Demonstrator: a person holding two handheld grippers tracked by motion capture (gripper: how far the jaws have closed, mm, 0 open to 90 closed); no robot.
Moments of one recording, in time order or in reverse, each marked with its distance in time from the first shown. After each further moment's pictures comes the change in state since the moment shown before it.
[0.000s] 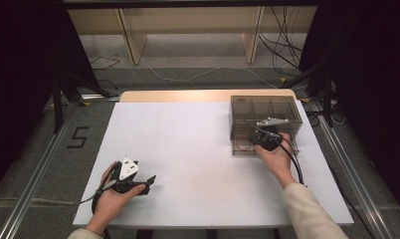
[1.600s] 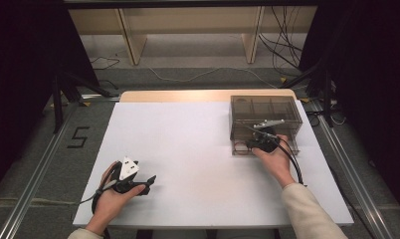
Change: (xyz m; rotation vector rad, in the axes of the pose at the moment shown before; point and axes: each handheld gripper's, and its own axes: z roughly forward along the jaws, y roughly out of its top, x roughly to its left) left arm 0.000 0.000 0.000 -0.001 -0.002 0.003; right arm 0.000 -0.005 0.008 0.094 0.029 0.010
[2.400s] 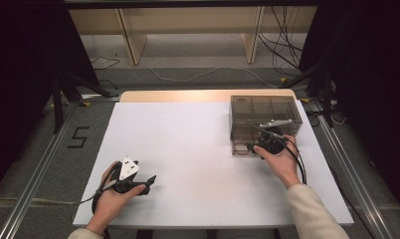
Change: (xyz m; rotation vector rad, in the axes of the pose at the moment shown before) left arm 0.000 0.000 0.000 -0.006 -0.001 -0.001; right arm 0.000 -0.001 -0.024 -0.001 -0.008 0.043
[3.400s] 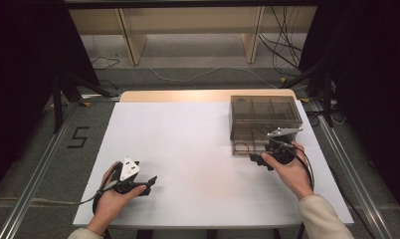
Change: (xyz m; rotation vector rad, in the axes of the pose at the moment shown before) left arm -0.003 0.000 0.000 -0.005 -0.011 0.000; right arm 0.004 -0.024 -0.032 -0.004 0.085 -0.040
